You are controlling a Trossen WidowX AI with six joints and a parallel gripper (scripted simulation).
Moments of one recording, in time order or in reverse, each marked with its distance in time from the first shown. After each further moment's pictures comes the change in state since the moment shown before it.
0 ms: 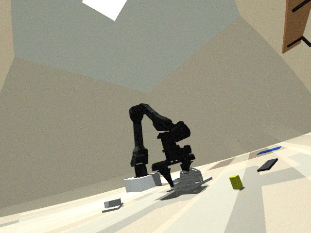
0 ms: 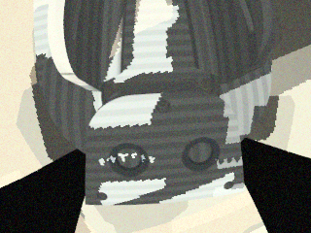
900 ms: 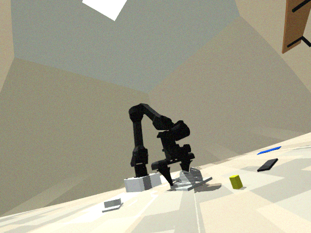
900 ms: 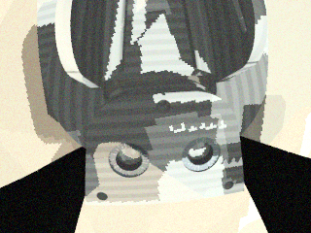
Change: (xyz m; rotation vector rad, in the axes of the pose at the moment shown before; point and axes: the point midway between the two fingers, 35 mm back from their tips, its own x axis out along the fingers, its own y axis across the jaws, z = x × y) arm -0.004 0.000 0.000 0.000 0.001 0.000
